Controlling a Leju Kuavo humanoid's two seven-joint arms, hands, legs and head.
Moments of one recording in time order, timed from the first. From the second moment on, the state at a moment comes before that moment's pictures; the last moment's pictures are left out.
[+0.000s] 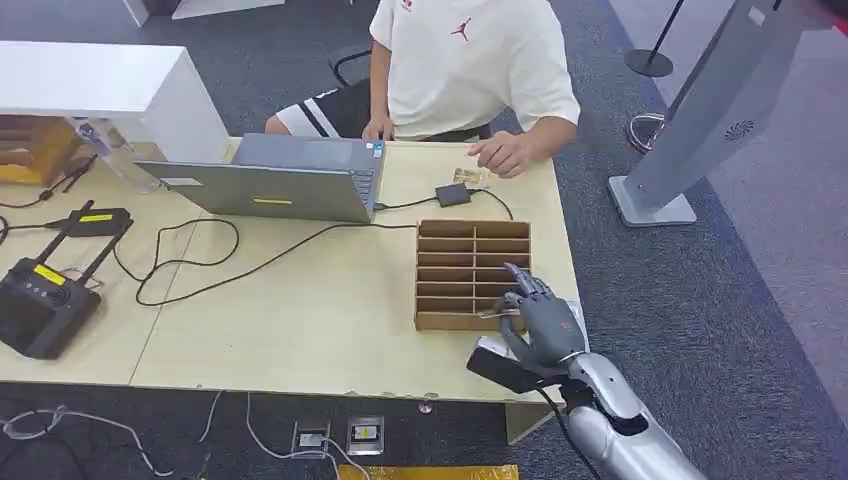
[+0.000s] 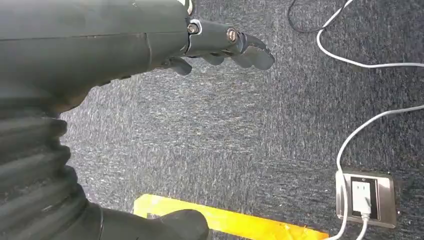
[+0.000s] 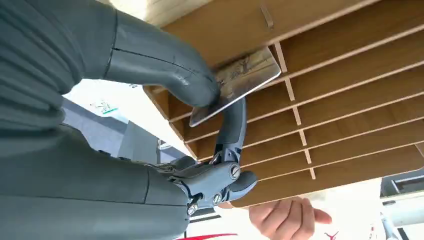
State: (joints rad) left arm -0.16 0.07 0.27 -0.18 -0.53 0.26 -0.24; right arm -0.33 -0.32 0.78 -1.21 0.78 -0.16 -0.08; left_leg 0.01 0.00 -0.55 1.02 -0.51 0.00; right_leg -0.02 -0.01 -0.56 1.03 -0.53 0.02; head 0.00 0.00
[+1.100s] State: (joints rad) left arm -0.16 0.06 0.27 -0.18 -0.53 0.28 -0.27; right arm -0.53 -0.32 0.60 -1.28 0.81 -0.36 -0.14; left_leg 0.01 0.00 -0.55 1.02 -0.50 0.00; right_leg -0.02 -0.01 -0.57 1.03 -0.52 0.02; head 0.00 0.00
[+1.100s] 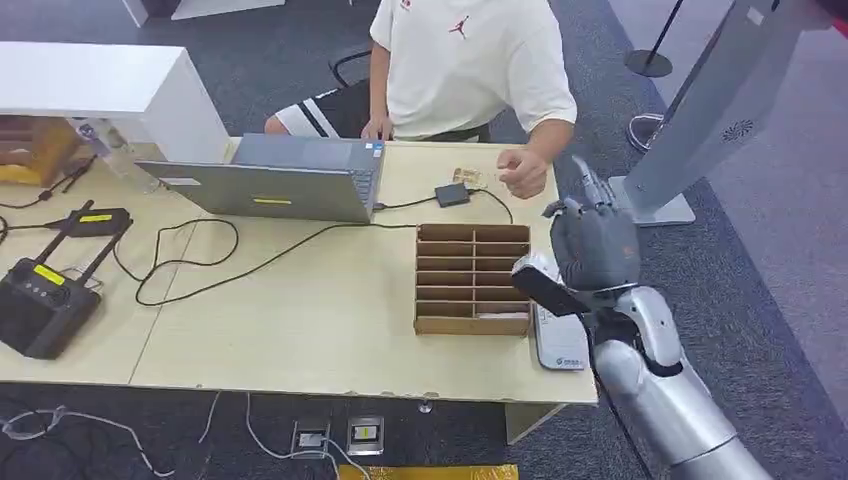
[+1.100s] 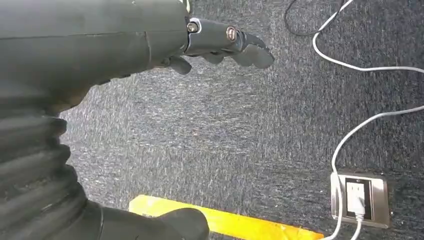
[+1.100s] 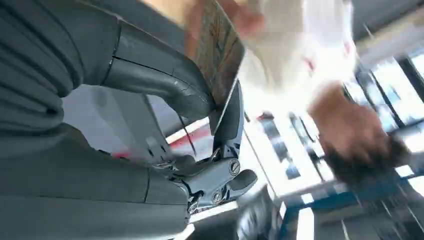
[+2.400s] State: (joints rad) left arm -0.18 0.06 0.22 -0.18 -0.53 0.26 -0.27; right arm -1.03 -0.10 0.61 -0.53 0.86 -0.26 -0.31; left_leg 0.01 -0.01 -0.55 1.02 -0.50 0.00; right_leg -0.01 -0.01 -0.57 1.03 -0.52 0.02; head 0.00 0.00
